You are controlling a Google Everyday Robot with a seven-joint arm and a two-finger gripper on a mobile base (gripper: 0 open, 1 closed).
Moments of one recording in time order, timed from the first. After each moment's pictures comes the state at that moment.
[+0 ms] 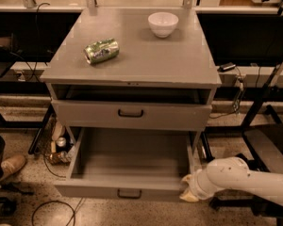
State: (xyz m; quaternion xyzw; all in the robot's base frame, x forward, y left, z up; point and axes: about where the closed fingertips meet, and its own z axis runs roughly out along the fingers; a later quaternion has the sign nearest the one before) arm 0.460 -0.187 0.397 -0.59 0.79 0.10 0.16
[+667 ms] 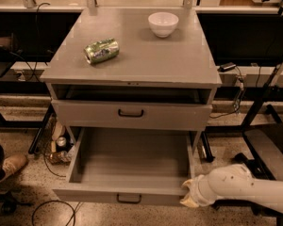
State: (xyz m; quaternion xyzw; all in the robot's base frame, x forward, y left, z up) arm 0.437 -0.185 0.396 -0.57 0.80 0.10 0.17
